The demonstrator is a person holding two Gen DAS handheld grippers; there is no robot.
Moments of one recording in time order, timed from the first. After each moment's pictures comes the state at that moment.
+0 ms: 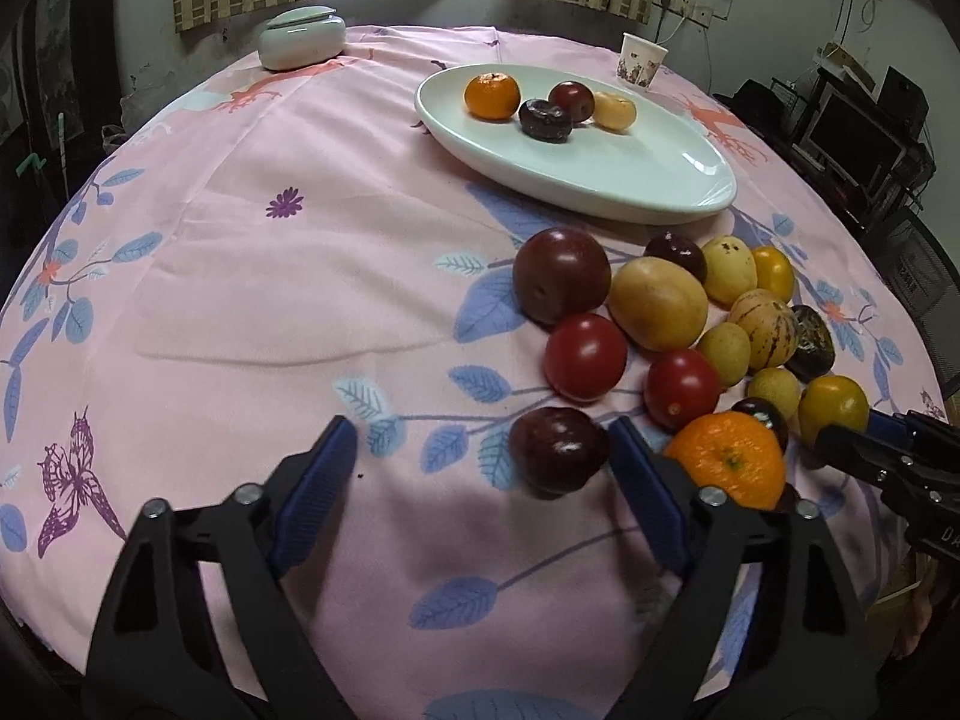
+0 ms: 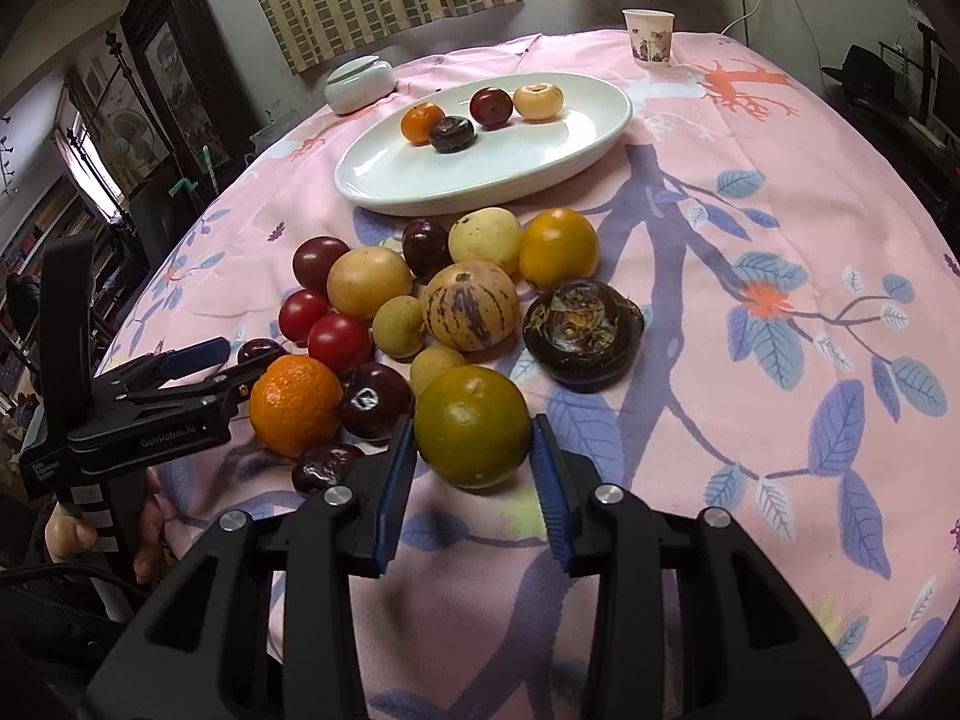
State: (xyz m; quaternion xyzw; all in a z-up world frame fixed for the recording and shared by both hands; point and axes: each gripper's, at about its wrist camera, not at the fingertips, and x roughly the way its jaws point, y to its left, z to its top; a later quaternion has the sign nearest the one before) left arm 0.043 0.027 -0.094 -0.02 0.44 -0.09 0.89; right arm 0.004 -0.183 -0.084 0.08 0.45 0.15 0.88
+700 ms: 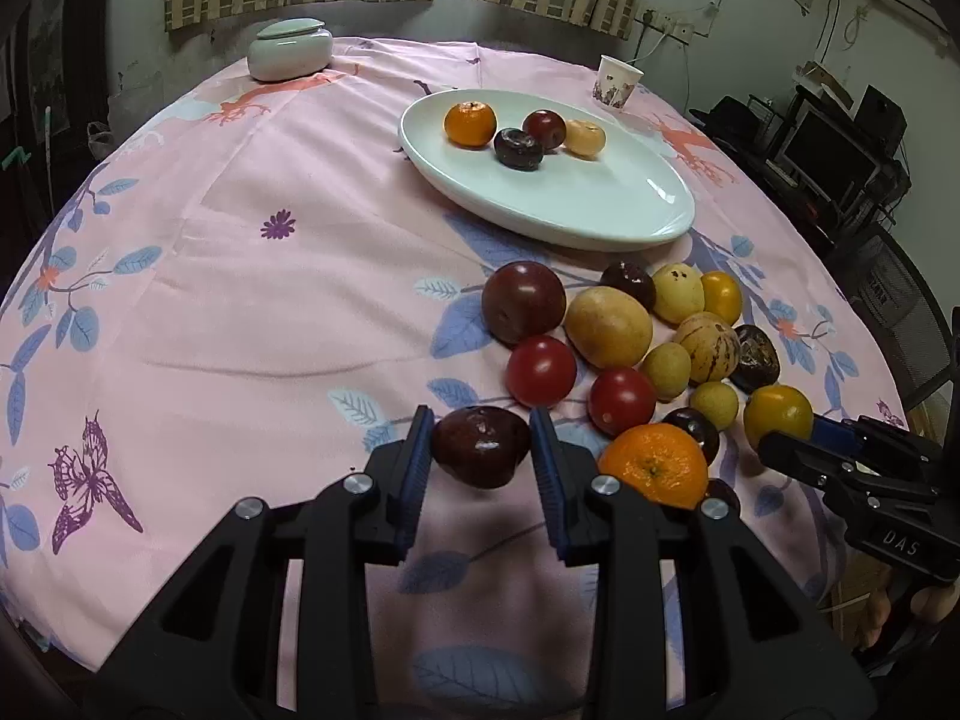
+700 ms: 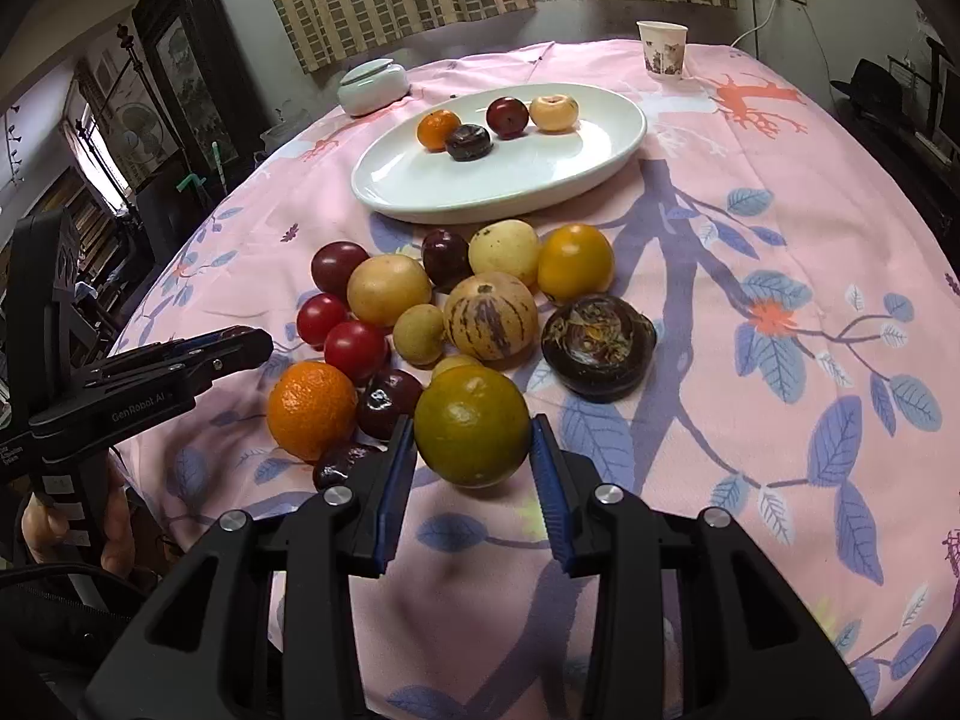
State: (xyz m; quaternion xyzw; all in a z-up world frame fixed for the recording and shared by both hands) left arm 0.034 0.032 -0.071 -0.04 0.44 -0.11 0.89; right arm 0.001 -0.177 -0.075 0.07 0.44 0.16 0.88
